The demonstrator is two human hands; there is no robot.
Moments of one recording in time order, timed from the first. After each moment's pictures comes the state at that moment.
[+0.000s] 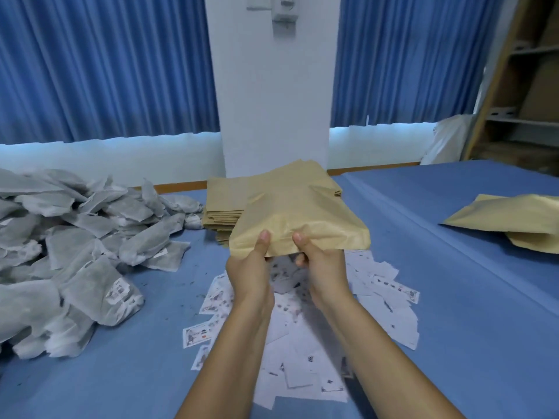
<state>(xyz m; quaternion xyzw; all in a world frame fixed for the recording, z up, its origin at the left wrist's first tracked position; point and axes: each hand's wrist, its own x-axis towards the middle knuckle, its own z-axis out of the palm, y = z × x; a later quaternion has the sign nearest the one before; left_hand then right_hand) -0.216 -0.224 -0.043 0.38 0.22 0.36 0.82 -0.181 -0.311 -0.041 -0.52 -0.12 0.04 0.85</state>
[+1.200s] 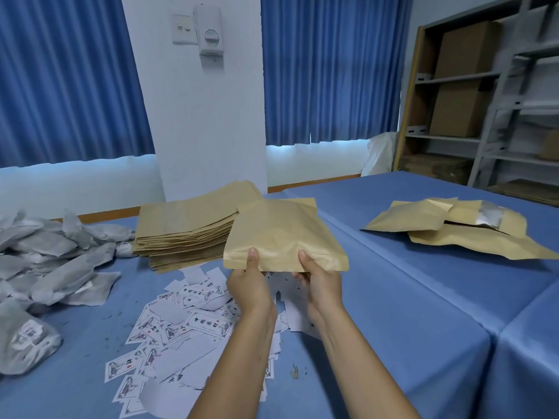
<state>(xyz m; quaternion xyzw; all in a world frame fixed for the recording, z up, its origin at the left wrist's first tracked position) -0.185 -0.335 -0.038 0.43 0.27 0.34 0.79 -0.163 -0.422 -0.046 -0.45 0.04 -0.02 0.89</state>
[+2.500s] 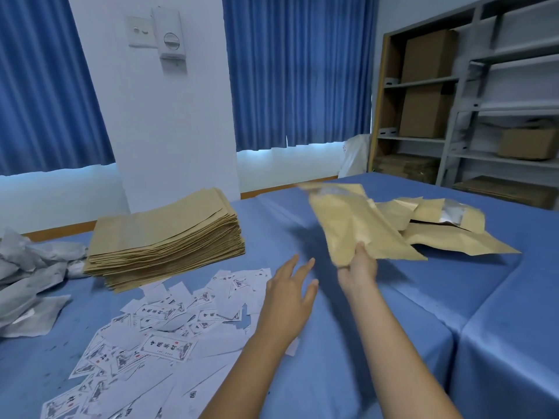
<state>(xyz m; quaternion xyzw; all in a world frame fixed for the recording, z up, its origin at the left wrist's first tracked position) -0.161 -0.407 -0.062 0.92 -0.10 0.19 0.33 -0.071 -0.533 -0.042 -0.30 0.12 -0.11 0.94</state>
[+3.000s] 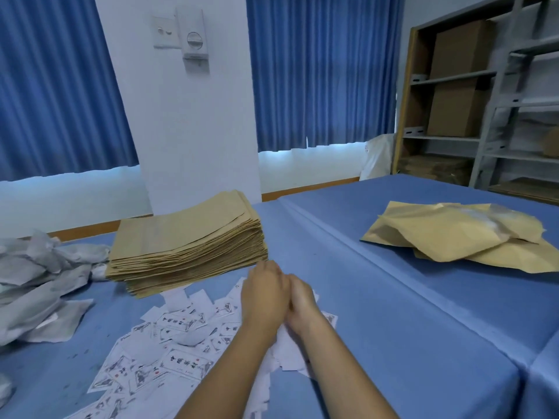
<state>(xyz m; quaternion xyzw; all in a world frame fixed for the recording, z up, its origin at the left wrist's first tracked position) -0.113 -0.332 -0.062 0.94 0.11 0.25 0.22 -0.069 -0.389 -0.093 -0.43 0.05 0.20 0.88</state>
